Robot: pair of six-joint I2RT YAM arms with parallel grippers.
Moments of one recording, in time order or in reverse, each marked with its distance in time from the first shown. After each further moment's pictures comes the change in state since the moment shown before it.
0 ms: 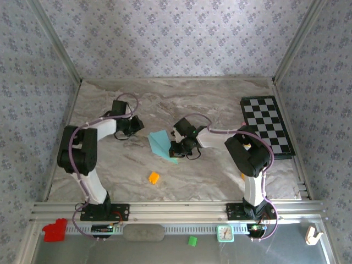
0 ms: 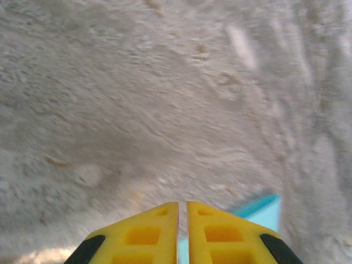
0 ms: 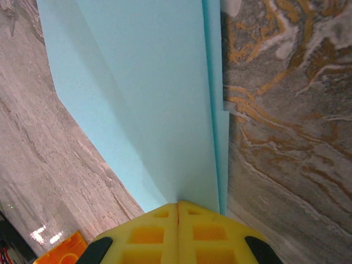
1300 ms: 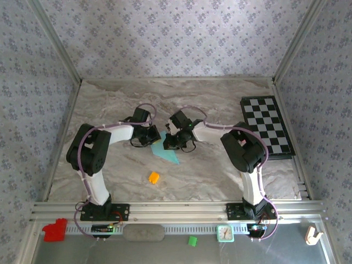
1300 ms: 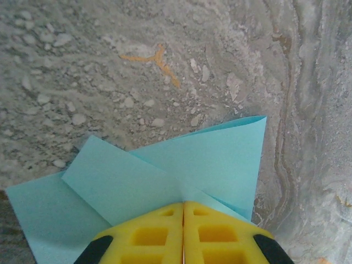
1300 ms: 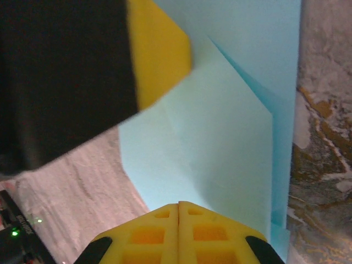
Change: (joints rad) left arm -0.232 0.079 -0.005 -0.030 -0.025 -0.209; right arm -0.014 0.089 0.162 -0.006 -0.043 -0.030
